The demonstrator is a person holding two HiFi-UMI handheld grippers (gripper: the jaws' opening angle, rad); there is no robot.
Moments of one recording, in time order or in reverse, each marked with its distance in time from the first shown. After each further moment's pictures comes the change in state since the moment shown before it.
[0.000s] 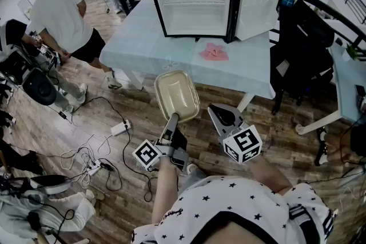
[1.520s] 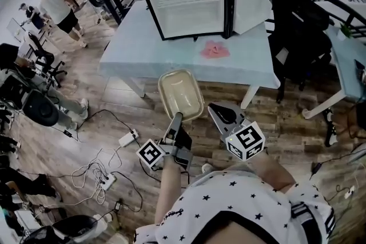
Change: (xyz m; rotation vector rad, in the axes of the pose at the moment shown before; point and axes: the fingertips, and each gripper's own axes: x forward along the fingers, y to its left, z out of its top) left arm 0.007 0.008 0.043 -0.029 0.144 -0.029; right arm 0.041 0.026 0.002 0.036 -0.035 -0.076
